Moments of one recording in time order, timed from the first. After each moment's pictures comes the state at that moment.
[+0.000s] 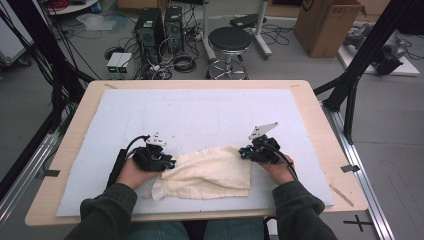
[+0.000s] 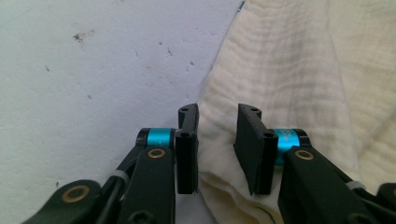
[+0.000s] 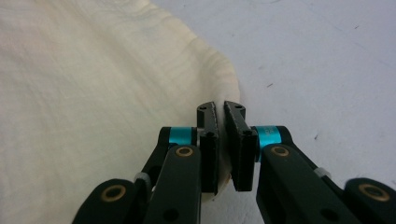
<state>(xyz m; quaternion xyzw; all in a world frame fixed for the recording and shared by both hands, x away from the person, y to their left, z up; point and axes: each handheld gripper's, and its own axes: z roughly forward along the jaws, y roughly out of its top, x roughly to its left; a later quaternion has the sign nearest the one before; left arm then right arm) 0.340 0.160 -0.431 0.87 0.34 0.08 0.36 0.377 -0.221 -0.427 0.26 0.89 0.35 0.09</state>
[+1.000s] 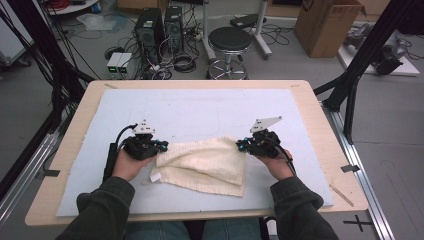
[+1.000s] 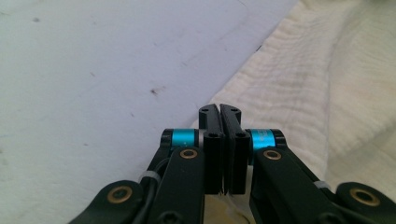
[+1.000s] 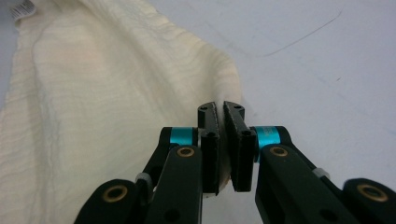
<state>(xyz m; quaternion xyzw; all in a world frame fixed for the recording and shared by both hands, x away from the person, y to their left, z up) 0.361 0.182 -0.406 0.82 0.37 0.14 0.42 0.384 -0.218 -0.404 0.25 0.87 0.41 0.10</state>
